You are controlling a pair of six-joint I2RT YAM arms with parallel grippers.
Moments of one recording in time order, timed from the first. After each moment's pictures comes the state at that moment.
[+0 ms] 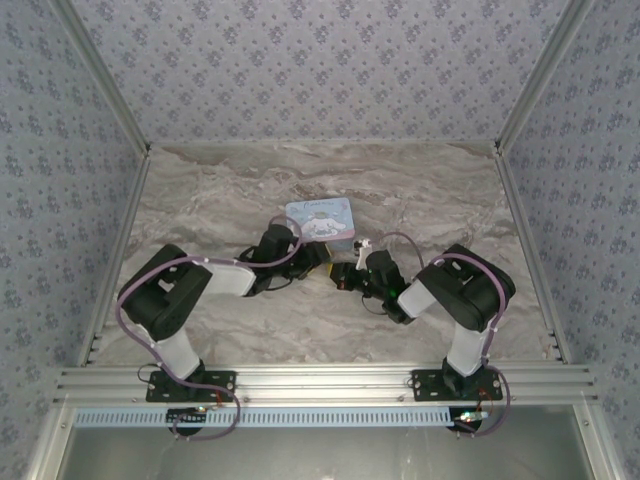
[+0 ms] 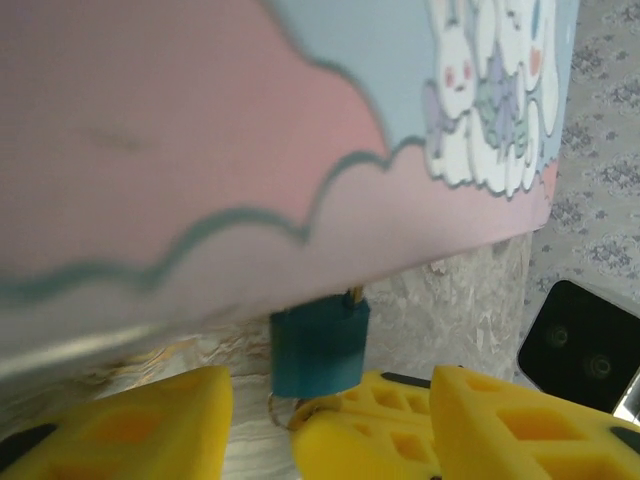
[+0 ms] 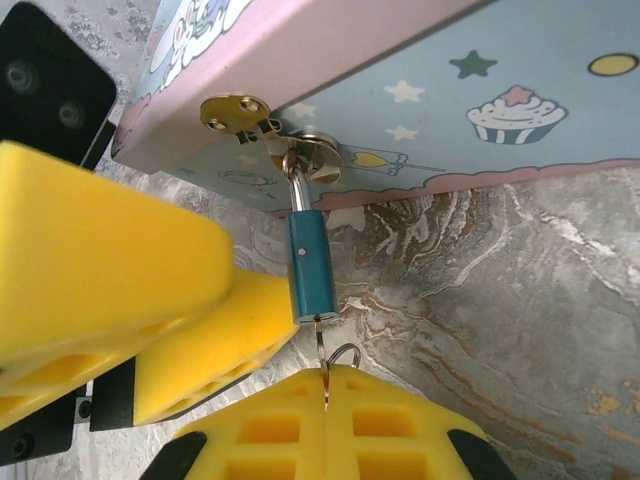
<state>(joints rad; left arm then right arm) -0.68 1.71 0.68 0.44 0.32 -1.17 0.68 1.80 0.42 0.98 -0.23 0.83</state>
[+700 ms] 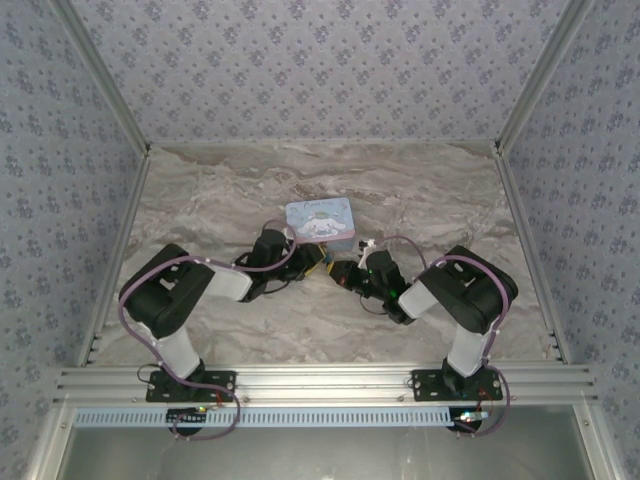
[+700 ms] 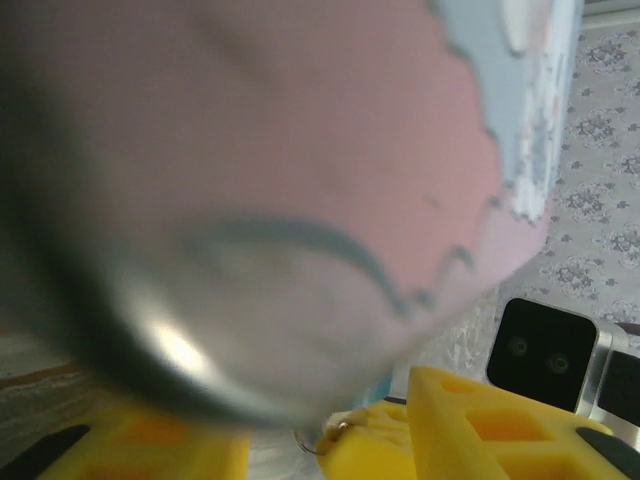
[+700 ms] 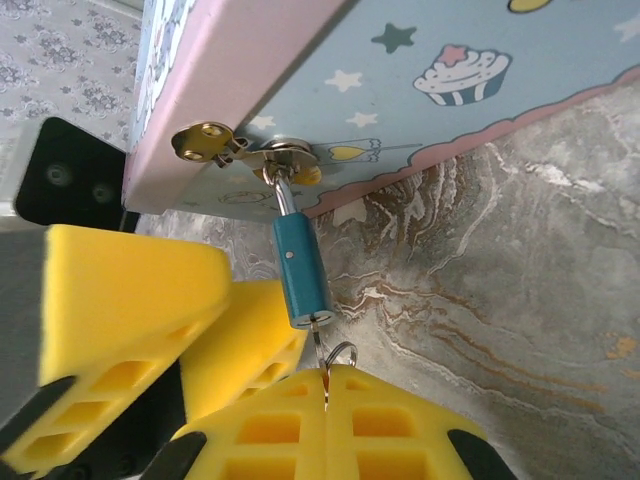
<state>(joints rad) -0.66 1.75 0.62 0.60 0.33 -1.26 0.69 1.78 0.41 0.97 -0.23 1.08</state>
